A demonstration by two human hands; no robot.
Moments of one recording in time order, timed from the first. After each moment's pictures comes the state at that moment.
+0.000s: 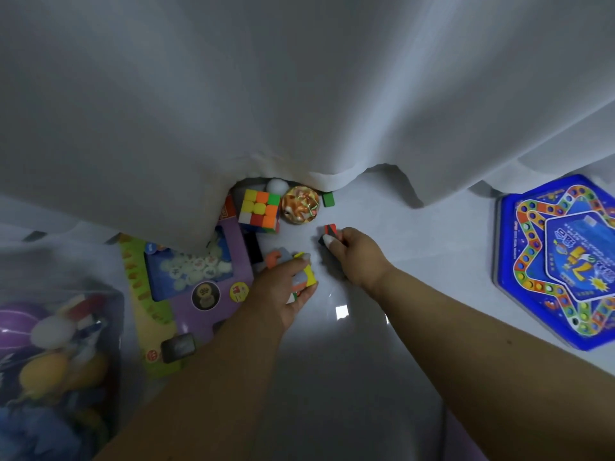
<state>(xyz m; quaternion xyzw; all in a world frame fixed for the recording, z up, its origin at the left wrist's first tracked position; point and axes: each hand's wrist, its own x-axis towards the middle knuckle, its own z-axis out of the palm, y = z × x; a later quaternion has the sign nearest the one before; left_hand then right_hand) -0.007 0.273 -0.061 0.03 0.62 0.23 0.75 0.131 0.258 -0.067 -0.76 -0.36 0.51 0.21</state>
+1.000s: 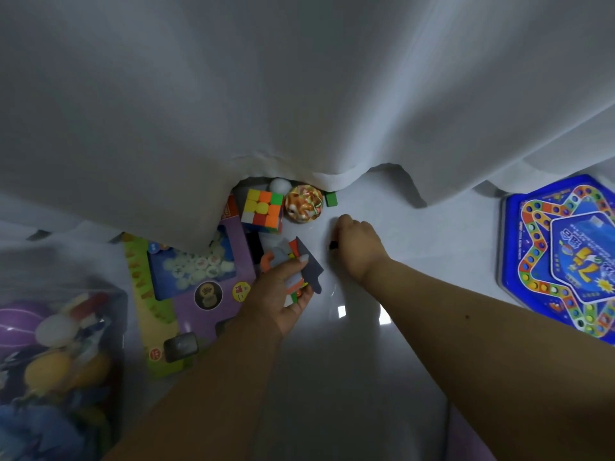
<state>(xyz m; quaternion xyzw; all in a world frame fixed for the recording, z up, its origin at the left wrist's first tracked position) -0.017 0.268 -0.067 0.00 0.57 0.27 0.77 0.132 0.276 -0.072 -0.77 -0.58 0.27 -0.03</state>
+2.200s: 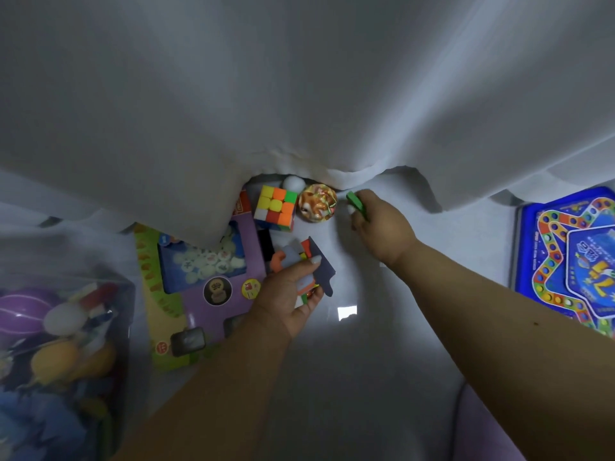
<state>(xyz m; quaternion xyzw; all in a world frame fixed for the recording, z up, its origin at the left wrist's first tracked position) -0.018 0.265 -0.060 0.02 0.57 0.27 0.77 0.150 0.292 -0.048 -0.76 -0.53 0.34 0.14</state>
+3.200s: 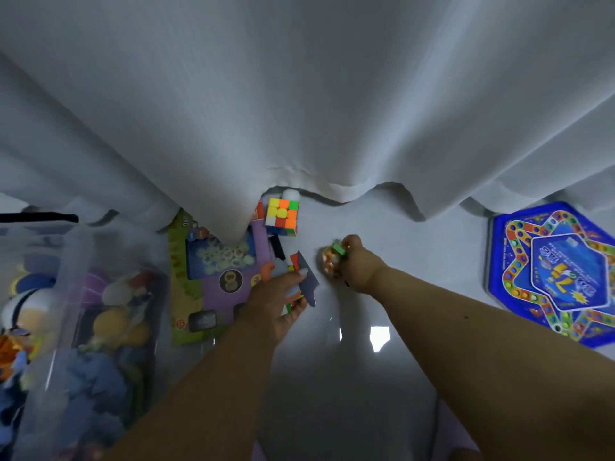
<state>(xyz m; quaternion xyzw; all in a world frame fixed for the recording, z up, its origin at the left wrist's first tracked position) -0.050 0.240 -0.007 0.05 0.61 0.29 0.74 0.108 0.246 -0.025 -0.77 -0.38 0.51 0.06</state>
